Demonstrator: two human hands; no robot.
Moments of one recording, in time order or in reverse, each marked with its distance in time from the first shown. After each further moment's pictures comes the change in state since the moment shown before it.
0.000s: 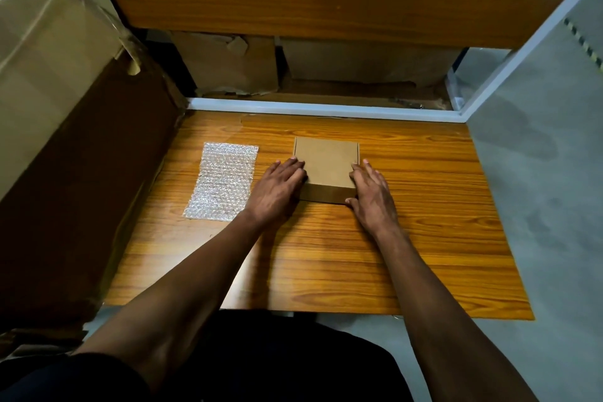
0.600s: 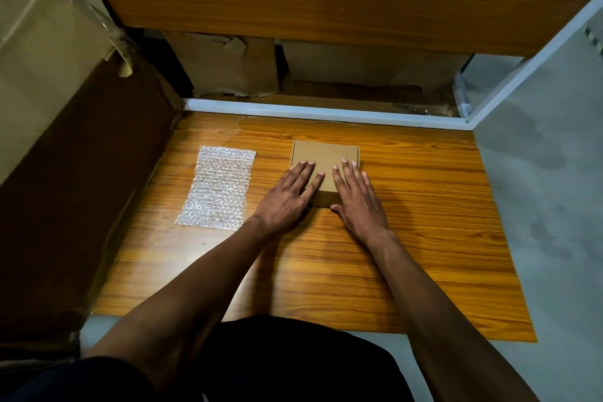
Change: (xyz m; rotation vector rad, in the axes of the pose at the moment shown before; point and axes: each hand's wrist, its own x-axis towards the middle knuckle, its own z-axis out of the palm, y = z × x) left_hand 0.021 0.009 0.029 0.207 -0.091 0.105; right_hand 0.025 0.000 0.026 -0.228 -0.059 -0.190
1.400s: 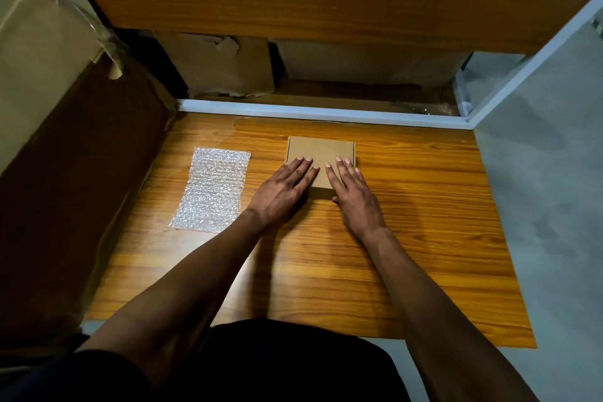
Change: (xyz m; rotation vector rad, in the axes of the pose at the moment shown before) left_hand 0.018 -0.013 -0.004 -0.062 0.035 -0.003; right_hand 0.014 0.014 0.007 0.089 0.060 -0.054
